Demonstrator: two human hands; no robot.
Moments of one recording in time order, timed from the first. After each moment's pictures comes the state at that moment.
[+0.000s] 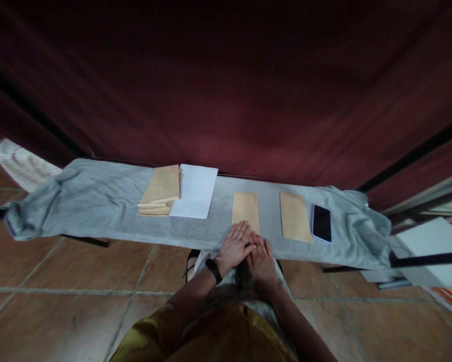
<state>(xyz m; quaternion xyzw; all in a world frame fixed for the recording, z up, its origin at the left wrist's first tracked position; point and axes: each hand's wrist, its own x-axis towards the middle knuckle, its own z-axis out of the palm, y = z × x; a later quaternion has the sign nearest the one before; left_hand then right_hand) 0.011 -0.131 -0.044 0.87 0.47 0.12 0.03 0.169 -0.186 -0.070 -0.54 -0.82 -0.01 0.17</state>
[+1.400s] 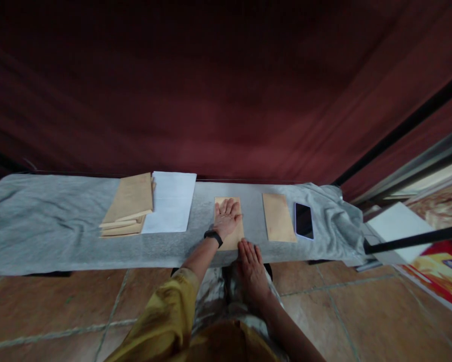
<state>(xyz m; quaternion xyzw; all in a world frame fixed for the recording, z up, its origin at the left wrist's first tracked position) 0.053 0.005 -0.049 0.83 0.55 0.11 0.08 0.179 -0.191 -0.058 -0.58 -0.79 0.00 0.19</state>
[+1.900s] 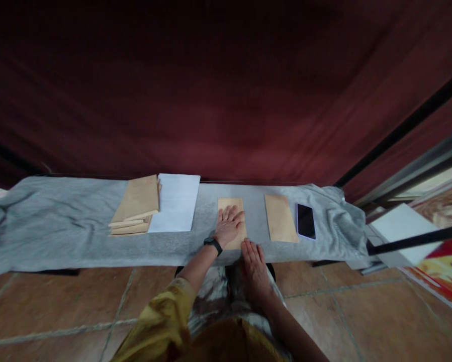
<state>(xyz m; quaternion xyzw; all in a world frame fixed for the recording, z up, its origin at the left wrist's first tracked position) 0.043 -0.025 -0.039 0.84 0.53 0.07 0.08 0.180 -0.192 -0.066 -0.57 -0.80 -0.02 0.21</state>
